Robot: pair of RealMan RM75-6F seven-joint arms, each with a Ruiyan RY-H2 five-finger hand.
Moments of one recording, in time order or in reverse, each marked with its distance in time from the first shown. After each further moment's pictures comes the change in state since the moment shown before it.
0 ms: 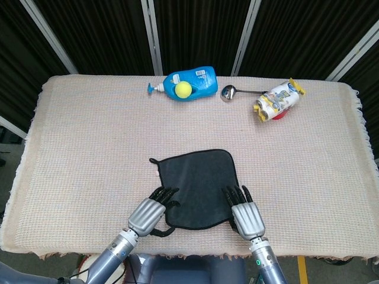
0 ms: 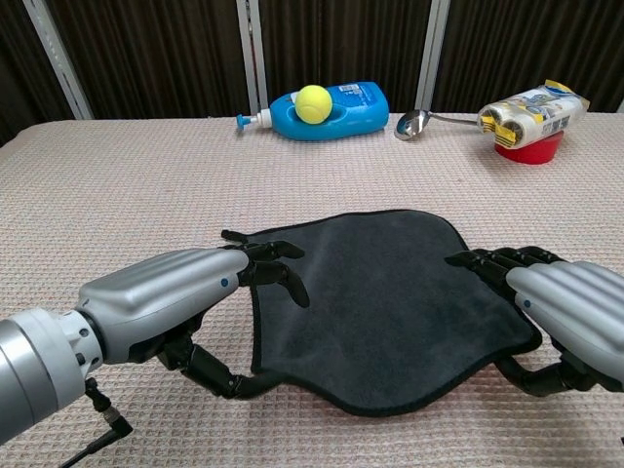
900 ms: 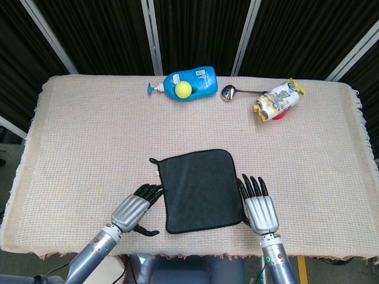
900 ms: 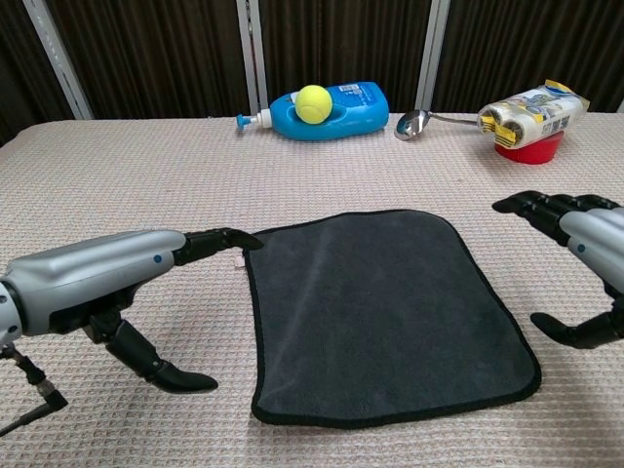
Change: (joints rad) left arm 0.016 0.203 0.005 -0.092 -0.001 -0.054 -0.114; right arm -0.042 0.073 0.064 -0.079 -0.024 0.072 -0.059
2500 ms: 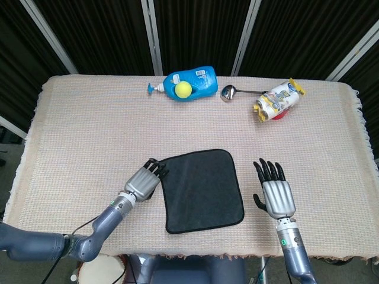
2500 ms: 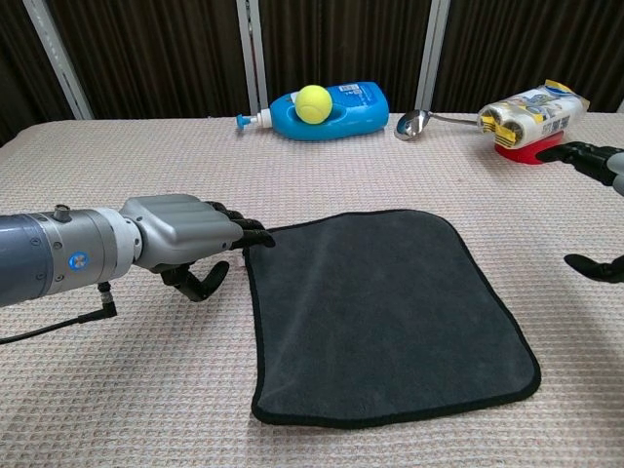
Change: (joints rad) left arm -0.377 -0.067 -0.090 0.261 -0.508 -0.184 0.562; right arm 0.024 0.115 0.114 0.044 0.045 -0.076 0.185
